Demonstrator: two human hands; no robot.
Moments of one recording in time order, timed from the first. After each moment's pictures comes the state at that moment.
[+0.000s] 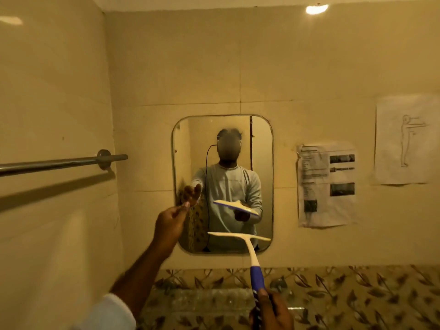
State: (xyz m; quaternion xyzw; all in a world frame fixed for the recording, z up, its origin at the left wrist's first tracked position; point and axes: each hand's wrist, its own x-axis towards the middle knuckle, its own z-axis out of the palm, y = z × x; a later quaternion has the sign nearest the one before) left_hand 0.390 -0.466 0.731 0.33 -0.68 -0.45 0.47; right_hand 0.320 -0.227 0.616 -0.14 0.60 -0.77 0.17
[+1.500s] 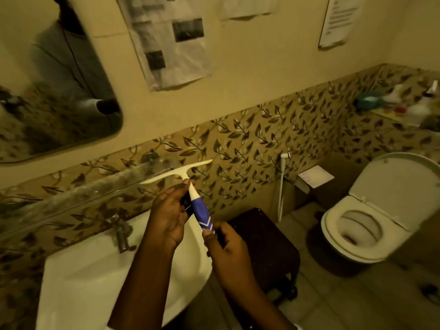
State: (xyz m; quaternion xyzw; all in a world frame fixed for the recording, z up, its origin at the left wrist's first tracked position) left_hand 0.255 -0.158 0.520 0.28 -0.48 -0.81 0.17; right_hand 0.295 -0.008 0.471 -0.10 0.70 -0.69 0.14
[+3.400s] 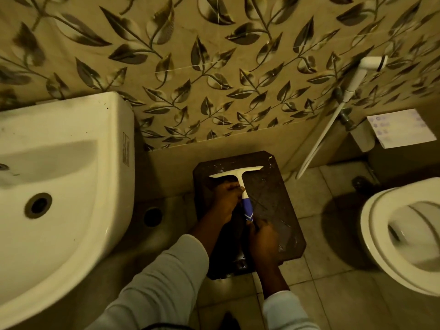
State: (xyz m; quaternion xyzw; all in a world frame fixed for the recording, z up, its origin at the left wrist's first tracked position) left_hand -0.027 -0.036 -0.043 0.52 -0.50 -0.70 0.00; right_hand 0.010 0.113 -0.057 -0.06 0.92 -0.32 0.19
